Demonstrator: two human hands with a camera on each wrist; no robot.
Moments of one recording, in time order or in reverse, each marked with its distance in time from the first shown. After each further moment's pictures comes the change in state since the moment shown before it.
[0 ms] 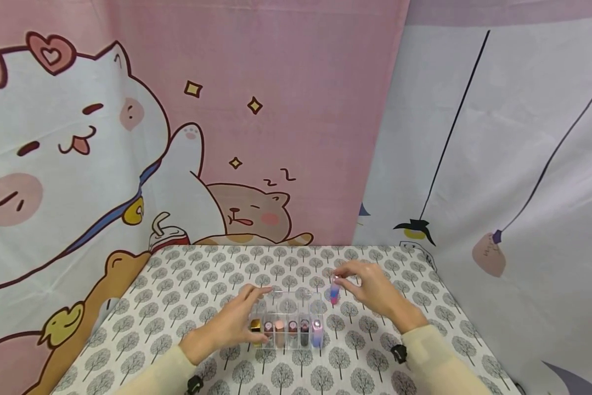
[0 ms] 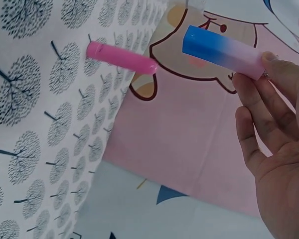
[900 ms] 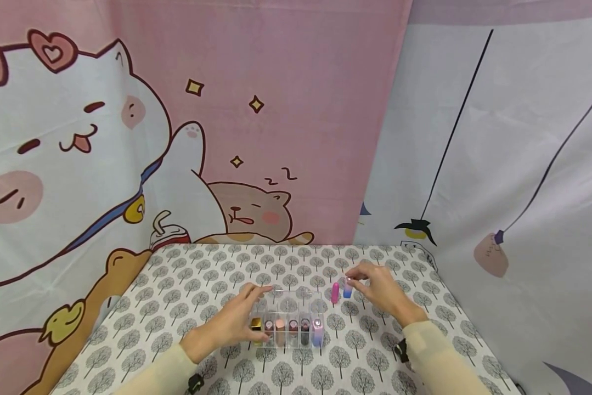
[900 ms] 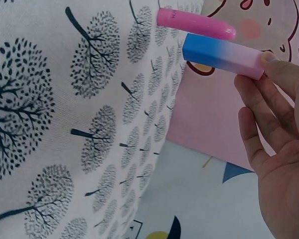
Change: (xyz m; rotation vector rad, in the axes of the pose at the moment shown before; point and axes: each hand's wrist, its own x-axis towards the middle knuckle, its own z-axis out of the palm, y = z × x) left_hand 0.001 0.000 0.001 0.018 0.008 0.003; right_hand -0.023 0.051 0.019 0.024 -0.098 0.249
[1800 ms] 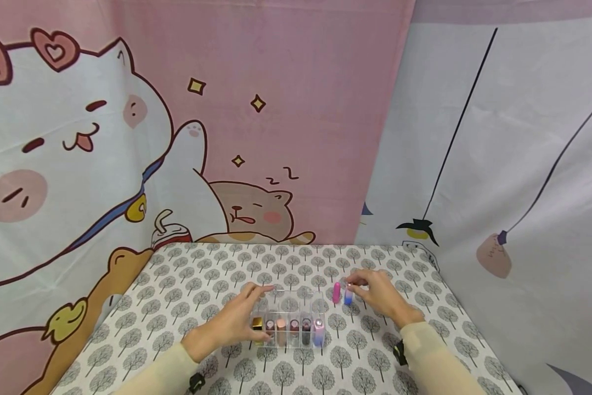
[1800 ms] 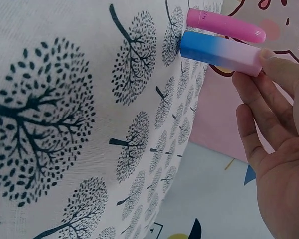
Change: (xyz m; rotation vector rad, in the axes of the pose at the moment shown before) left_hand 0.000 -0.001 0.002 0.007 0.003 0.001; right_hand -0.002 0.015 0.018 0.025 -0.085 0.079
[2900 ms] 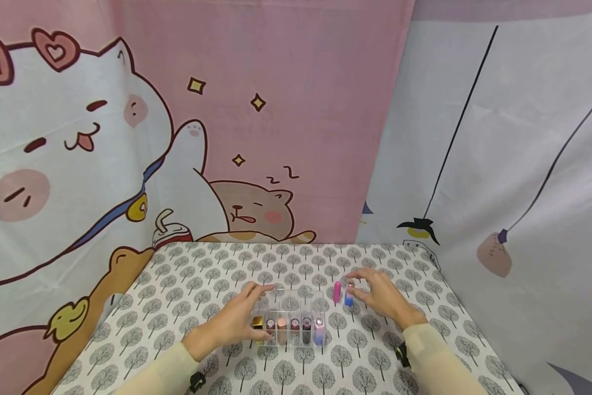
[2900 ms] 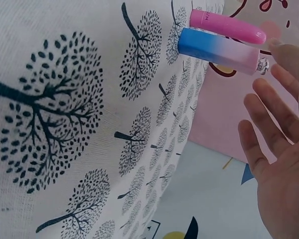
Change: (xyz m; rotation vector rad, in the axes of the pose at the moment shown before) left_hand 0.000 0.001 -0.001 -0.026 -0.008 -0.016; right_hand -0.008 -0.003 0.001 -0.031 0.048 -0.041
